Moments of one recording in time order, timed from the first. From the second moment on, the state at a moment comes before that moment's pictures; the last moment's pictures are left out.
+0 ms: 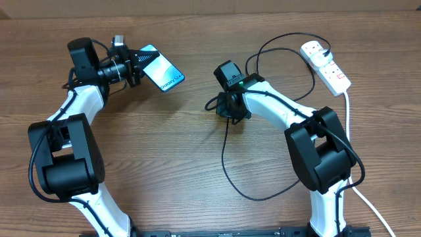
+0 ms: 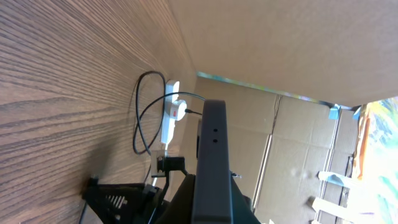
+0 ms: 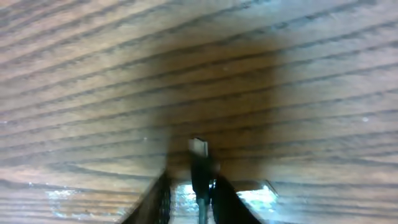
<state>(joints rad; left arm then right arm) 0.19 2.01 1.27 0.19 1.22 -1.20 0.53 2.12 1.49 -0.71 -0.04 0.68</state>
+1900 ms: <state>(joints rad) 0.19 2.01 1.27 0.55 1.53 -1.31 0.54 1.92 1.54 -0.56 -1.10 0.31</state>
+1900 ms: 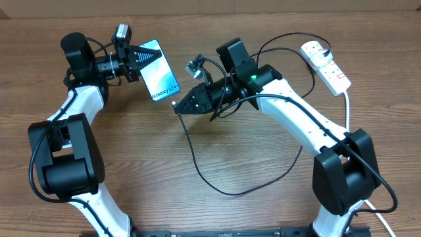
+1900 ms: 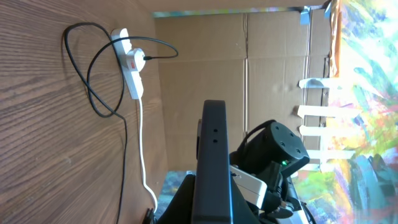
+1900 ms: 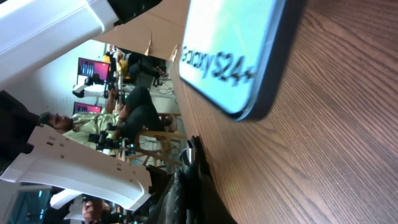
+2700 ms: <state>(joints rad) 0.16 2.01 1.27 0.55 1.54 -1.31 0.56 1.92 1.54 -0.51 -1.08 0.38</state>
